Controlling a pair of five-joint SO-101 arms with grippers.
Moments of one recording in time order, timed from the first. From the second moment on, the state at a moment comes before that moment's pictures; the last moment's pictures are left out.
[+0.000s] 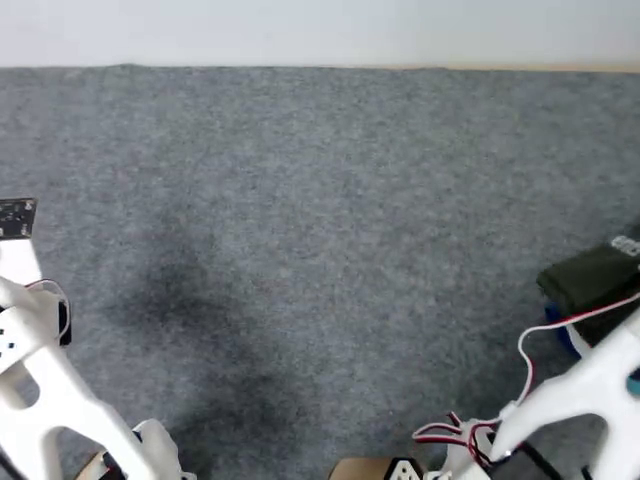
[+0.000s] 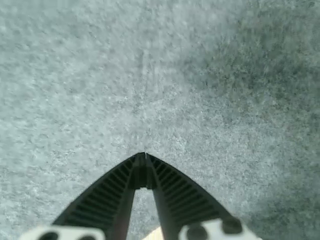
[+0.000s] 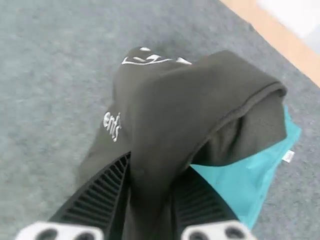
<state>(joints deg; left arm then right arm) -45.7 -32.2 33.2 89.7 -25.9 46.6 -23.3 -1.0 81.8 5.4</state>
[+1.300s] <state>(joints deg) -39.8 -32.2 34.8 88.5 -25.9 70.2 2.9 12.4 54.2 28.3</state>
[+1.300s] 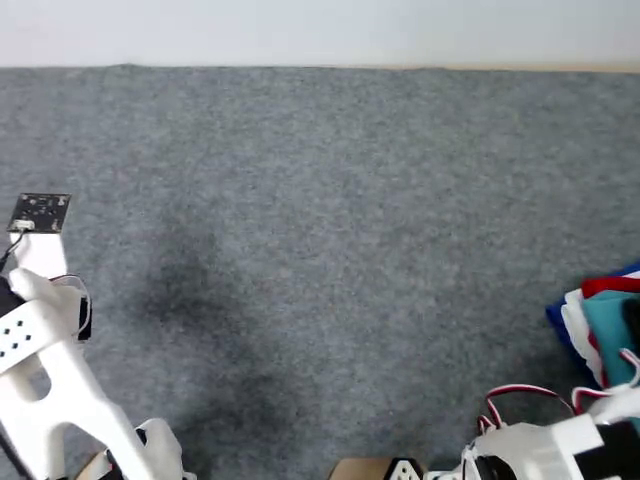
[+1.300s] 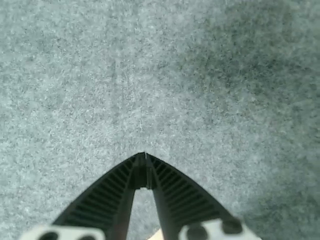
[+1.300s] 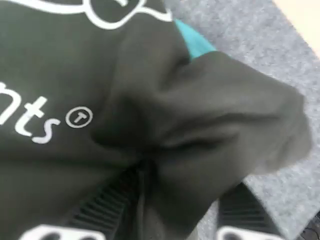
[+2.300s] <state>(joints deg) -39.8 -32.2 38.8 84.2 -25.9 46.9 -0.5 12.2 71.2 28.1</state>
